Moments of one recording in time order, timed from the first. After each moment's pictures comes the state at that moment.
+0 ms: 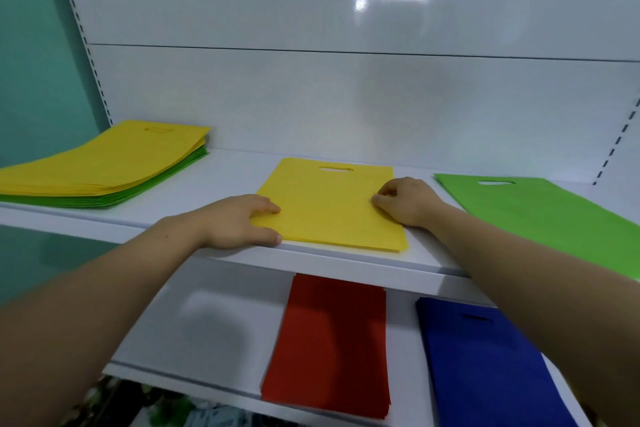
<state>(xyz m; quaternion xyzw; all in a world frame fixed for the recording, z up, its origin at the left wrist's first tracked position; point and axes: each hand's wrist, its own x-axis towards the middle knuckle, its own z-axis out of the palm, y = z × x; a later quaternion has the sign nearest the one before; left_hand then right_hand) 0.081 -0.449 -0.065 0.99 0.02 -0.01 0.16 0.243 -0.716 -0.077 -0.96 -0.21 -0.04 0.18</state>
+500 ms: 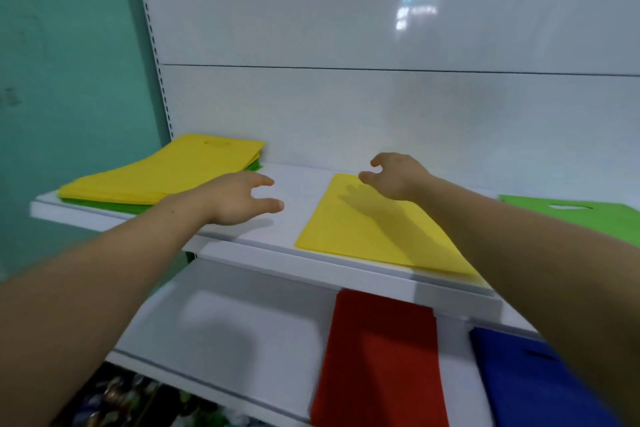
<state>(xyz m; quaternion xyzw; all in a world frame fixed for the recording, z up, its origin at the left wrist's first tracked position) 0.065 -0.356 -0.030 0.98 0.10 0.07 0.14 0.231 -0.593 -0.024 -0.94 -0.28 -0.07 0.17</state>
